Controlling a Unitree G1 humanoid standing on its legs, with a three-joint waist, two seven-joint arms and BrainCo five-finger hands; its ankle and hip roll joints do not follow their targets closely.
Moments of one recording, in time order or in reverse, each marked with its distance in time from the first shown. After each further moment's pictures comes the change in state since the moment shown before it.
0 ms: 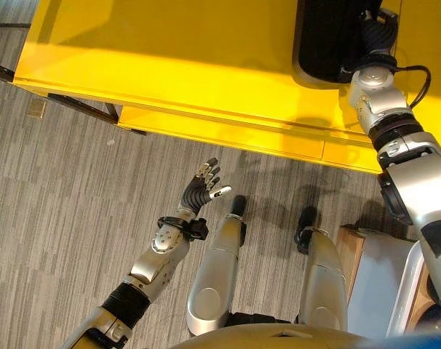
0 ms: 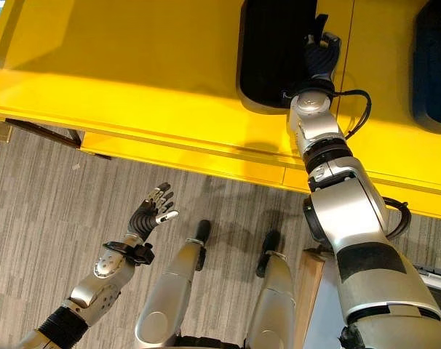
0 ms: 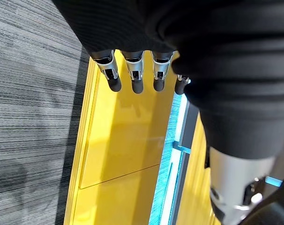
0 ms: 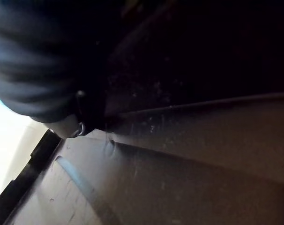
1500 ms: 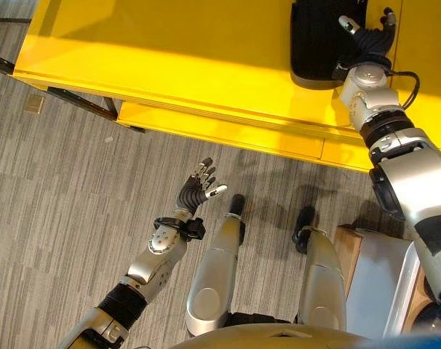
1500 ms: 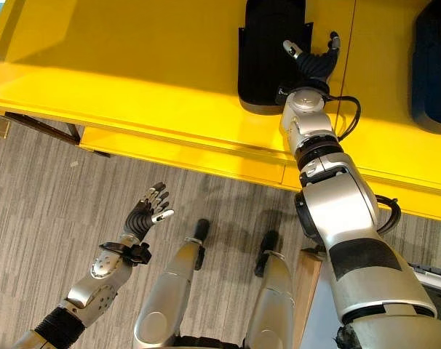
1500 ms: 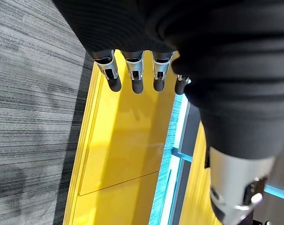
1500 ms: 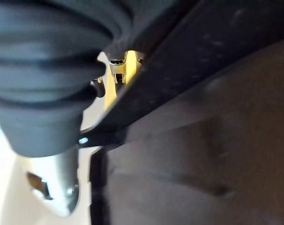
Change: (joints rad) left arm 0.004 0.036 -0.003 0.000 -0.029 -0.010 0.029; right arm -0.043 0.060 -0.047 0.013 0.099 -0.019 -0.036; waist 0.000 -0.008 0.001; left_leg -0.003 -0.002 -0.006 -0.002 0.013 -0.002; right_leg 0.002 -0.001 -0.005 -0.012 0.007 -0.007
